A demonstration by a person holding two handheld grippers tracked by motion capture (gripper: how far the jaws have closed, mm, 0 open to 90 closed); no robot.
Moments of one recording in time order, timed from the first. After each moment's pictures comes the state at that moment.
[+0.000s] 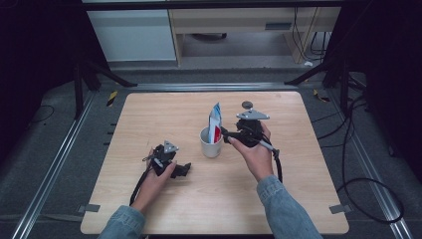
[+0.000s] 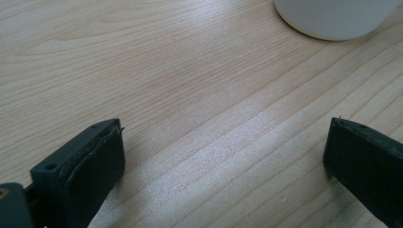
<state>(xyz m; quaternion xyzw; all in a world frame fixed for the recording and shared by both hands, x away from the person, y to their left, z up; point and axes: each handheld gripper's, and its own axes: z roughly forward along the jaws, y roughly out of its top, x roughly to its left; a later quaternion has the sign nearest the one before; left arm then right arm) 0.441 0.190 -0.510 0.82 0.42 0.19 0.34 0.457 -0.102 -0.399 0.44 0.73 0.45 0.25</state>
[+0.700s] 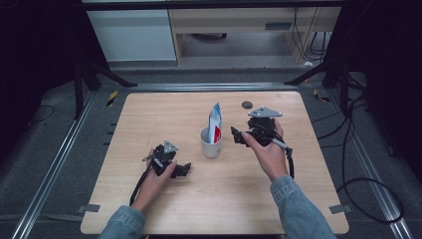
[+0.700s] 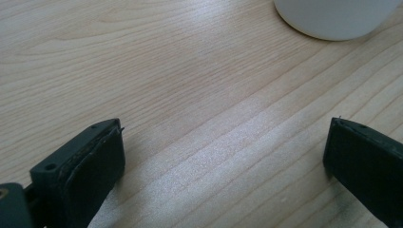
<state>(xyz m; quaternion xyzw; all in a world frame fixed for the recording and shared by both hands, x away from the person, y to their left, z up) 0.441 0.190 -0.511 0.82 0.42 0.19 0.34 0.452 -0.134 -0.385 0.45 0.74 0.43 0.27</state>
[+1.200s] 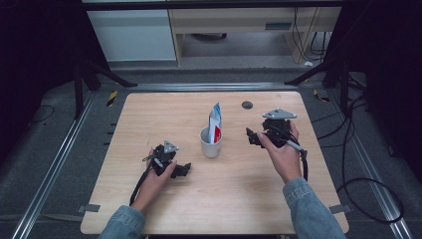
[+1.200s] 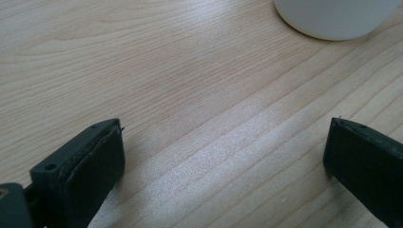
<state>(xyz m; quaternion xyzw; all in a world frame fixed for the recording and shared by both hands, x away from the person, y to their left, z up) 0.441 0.190 -0.511 0.82 0.42 0.19 0.34 0.448 -0.172 -0.389 0.46 0.74 0.39 0.29</state>
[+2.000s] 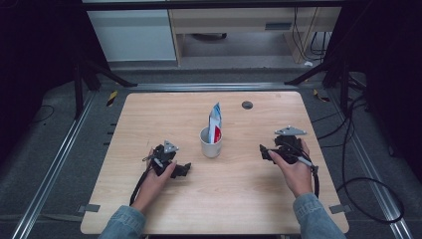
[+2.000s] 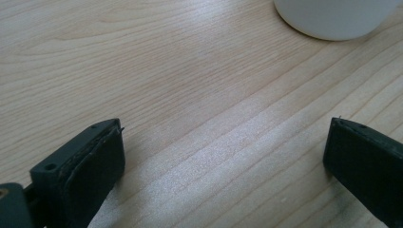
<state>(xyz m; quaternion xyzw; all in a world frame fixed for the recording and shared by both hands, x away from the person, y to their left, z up) 0.441 0.190 -0.511 0.82 0.42 0.19 0.34 0.430 -0.212 -0.447 0.51 0.74 0.34 0.26</state>
